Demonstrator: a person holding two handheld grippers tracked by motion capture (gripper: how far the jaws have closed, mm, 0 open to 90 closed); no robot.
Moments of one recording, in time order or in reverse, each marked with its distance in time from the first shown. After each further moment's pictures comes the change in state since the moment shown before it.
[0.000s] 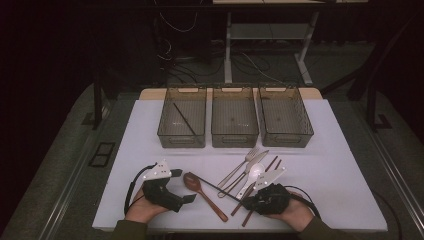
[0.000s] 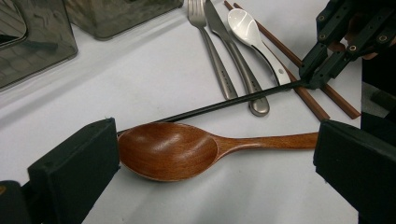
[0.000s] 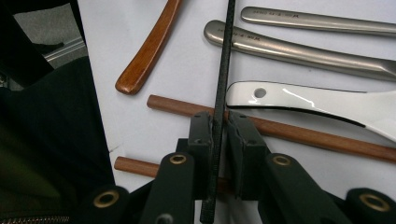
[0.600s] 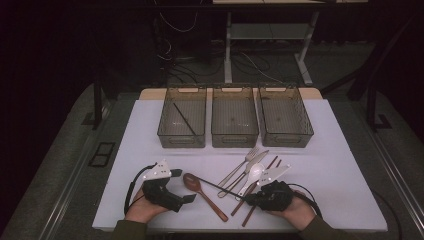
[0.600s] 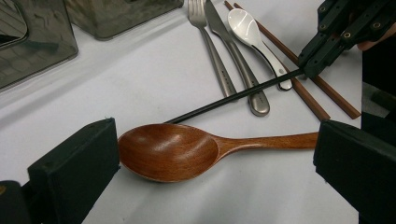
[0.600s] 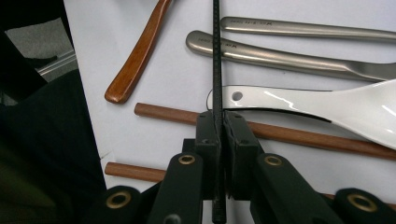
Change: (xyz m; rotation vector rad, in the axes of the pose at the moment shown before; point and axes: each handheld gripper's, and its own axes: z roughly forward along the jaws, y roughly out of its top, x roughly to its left) left arm 0.000 0.000 0.000 -0.001 0.000 0.001; right arm -0.006 0.000 -0.007 -0.031 -0.028 0.041
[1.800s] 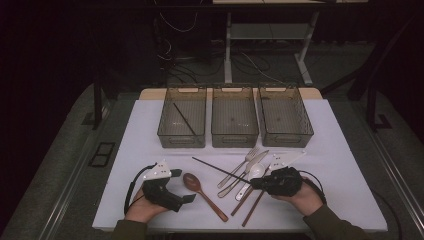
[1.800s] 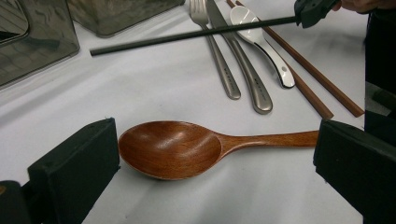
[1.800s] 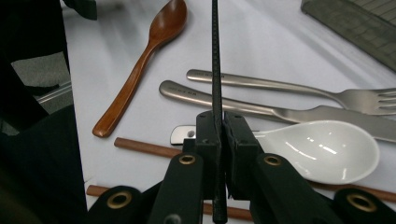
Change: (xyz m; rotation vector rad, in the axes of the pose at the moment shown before) left arm 0.001 -0.002 0.001 0.003 0.002 -0.003; right arm -0.027 0.013 -0.029 -0.125 0.001 -0.011
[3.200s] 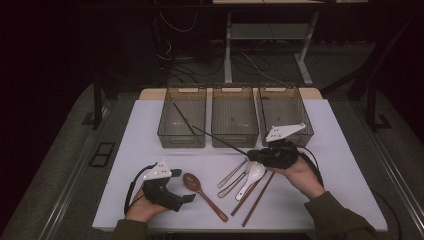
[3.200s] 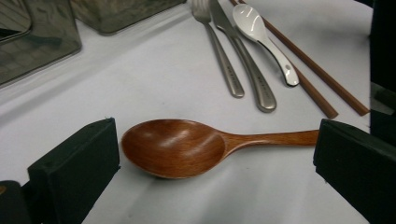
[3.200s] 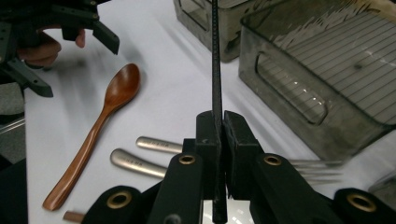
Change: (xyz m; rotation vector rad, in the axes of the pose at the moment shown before) left arm 0.003 -0.001 0.001 0.001 0.010 0.006; right arm -0.031 0.056 -0.009 -0.077 -0.099 0.002
